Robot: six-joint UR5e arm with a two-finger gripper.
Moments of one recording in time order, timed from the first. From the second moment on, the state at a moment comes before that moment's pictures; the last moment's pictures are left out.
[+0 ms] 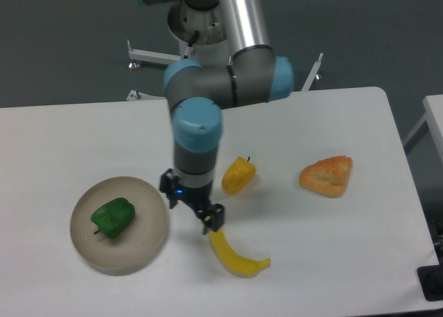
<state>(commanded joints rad) 1.96 -2.11 -1.34 -1.13 1.45 0.85</state>
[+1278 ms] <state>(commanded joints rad) 1.79 -2.15 -1.38 -1.12 1.48 0.65</state>
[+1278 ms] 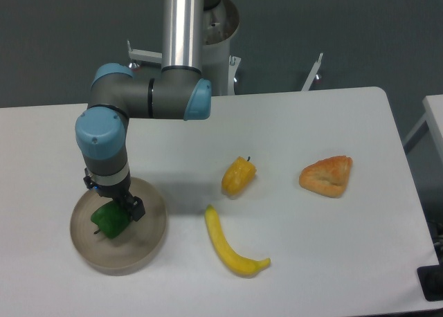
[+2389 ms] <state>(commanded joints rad) 1.79 -2.18 -1.37 -1.08 1.48 0.59</state>
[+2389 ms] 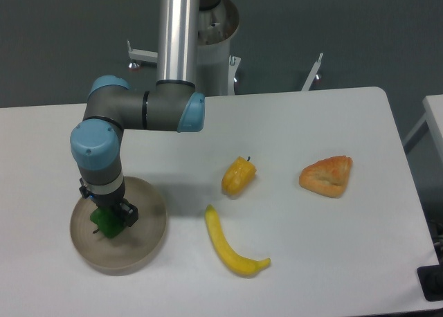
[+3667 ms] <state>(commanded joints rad) 2.19 -2.08 -1.23 -1.22 1.49 1.12</state>
